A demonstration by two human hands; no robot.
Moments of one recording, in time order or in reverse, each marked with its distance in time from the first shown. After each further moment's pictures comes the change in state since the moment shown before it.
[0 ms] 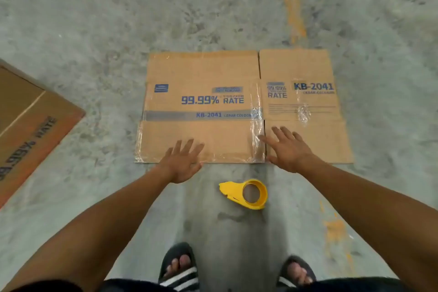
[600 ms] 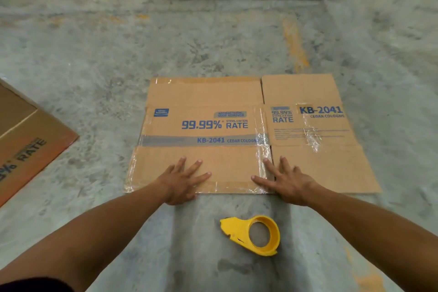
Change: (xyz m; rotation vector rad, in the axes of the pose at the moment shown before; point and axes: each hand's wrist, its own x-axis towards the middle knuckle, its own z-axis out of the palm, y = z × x) left_hand 0.053 -0.023 0.016 0.430 0.011 0.156; right_hand 0.050 0.007 0.062 -0.391 -0.082 -0.236
